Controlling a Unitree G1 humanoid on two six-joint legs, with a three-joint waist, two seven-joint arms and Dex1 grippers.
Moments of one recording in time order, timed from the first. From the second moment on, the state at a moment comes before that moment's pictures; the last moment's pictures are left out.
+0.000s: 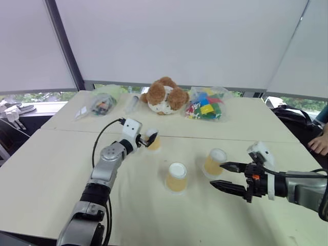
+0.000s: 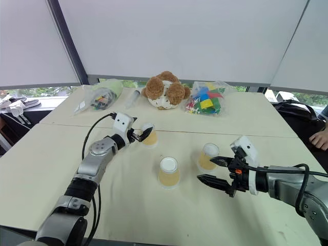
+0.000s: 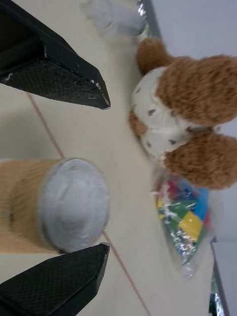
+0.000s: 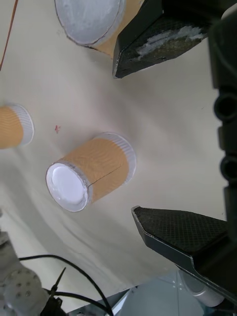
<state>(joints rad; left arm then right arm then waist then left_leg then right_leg) -0.72 0.24 -0.02 0.46 -0.12 0.09 -0.49 -0.10 -0.95 -0.30 -0.55 0.92 0.95 0.71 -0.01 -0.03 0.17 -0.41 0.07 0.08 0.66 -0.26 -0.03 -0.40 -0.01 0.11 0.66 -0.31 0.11</state>
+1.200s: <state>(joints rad) -0.26 0.62 -0.01 -0.29 -0.46 0.42 -0.97 -0.03 -0.99 -0.42 -0.52 0.94 0.95 0.78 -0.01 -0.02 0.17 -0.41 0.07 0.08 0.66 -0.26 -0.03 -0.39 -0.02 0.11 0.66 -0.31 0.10</state>
